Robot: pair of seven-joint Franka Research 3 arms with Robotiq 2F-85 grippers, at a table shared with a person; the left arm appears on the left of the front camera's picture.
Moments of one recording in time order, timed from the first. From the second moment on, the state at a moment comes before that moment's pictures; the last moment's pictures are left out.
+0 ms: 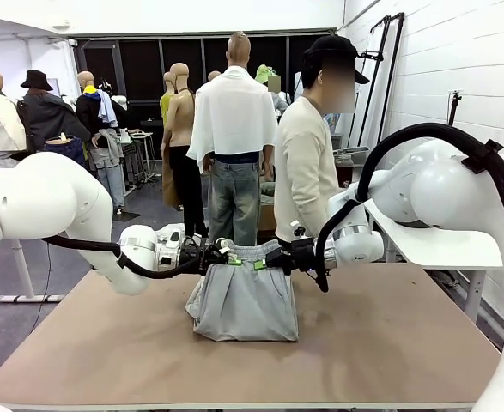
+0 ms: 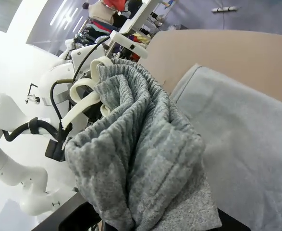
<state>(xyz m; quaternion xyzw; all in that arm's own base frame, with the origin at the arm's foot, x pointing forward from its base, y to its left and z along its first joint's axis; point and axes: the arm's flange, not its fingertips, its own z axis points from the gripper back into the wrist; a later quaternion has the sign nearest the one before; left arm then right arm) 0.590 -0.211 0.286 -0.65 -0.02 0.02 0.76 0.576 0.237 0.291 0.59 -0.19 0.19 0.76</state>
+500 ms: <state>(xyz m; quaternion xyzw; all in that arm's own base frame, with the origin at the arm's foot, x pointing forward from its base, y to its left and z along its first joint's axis) 0.597 -0.213 0.270 -0.64 0.01 0.04 0.76 0.585 0.234 0.271 0.60 -0.16 0.17 0.76</state>
